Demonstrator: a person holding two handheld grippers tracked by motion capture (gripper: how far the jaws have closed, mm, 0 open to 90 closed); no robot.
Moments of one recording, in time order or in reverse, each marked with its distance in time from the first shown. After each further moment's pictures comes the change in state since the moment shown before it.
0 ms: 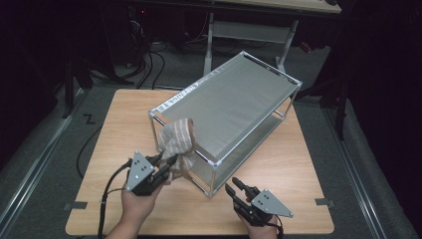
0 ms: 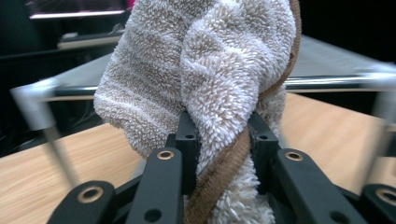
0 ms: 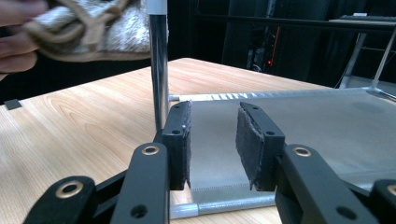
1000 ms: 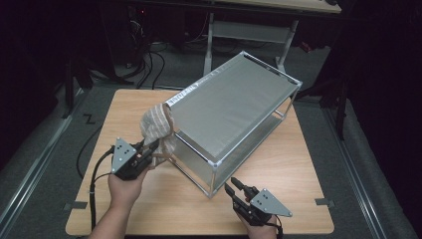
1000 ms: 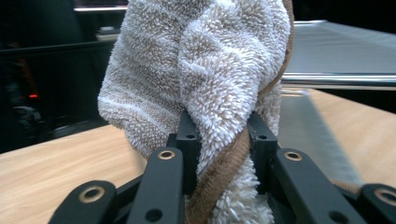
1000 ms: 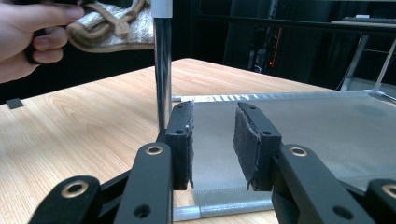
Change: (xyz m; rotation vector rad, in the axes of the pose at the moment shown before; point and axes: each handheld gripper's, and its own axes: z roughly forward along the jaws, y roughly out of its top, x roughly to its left) left arm 0.028 -0.008 0.001 -0.010 0.056 -0.028; right arm 0.002 0.002 0.001 0.002 0.006 -0.007
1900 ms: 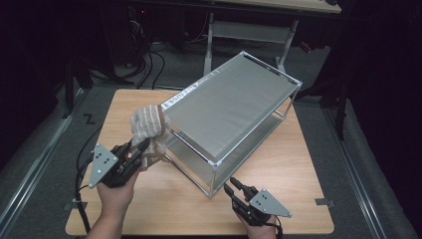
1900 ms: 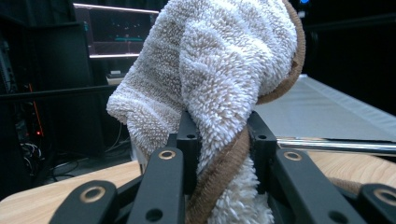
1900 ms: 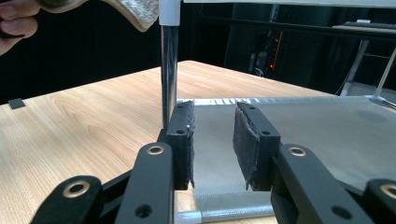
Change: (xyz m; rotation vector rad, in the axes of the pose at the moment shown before) left arm 0.007 0.025 -0.030 -0.157 0.028 0.000; right arm 0.003 0.003 0.000 -0.004 0.002 -0.014
